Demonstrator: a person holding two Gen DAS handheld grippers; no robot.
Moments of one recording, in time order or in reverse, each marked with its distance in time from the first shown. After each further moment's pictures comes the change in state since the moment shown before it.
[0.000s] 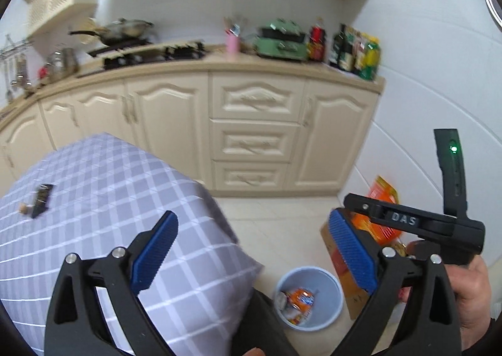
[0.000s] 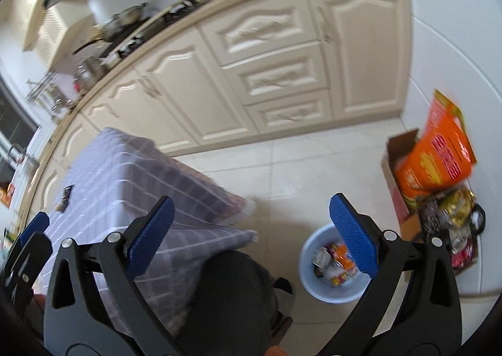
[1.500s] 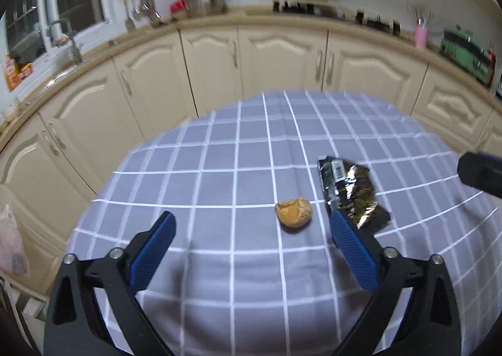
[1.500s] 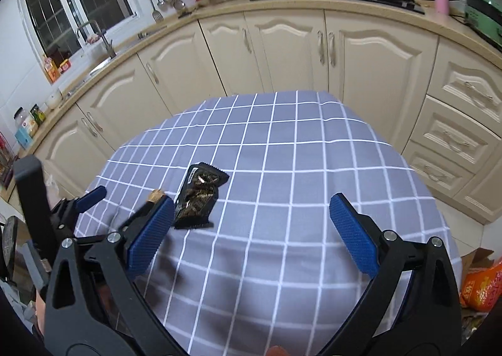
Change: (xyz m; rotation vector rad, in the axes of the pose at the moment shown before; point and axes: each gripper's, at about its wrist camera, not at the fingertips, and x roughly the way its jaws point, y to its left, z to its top) left arm 0.035 0.404 -0.022 -0.296 0.220 0.484; right arm 0.174 0.391 -0.010 -0.519 0.182 0.264
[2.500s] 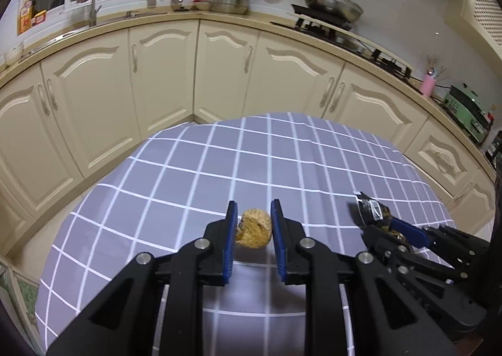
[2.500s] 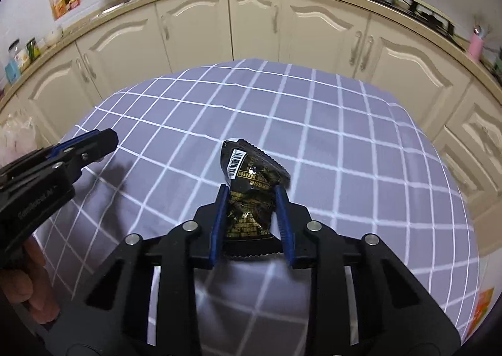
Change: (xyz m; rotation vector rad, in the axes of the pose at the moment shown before) left arm -0.018 0.056 -0.006 -0.210 -0.085 -0.115; right arm 0.046 0.065 -0.031 -0.198 0.048 -0.063
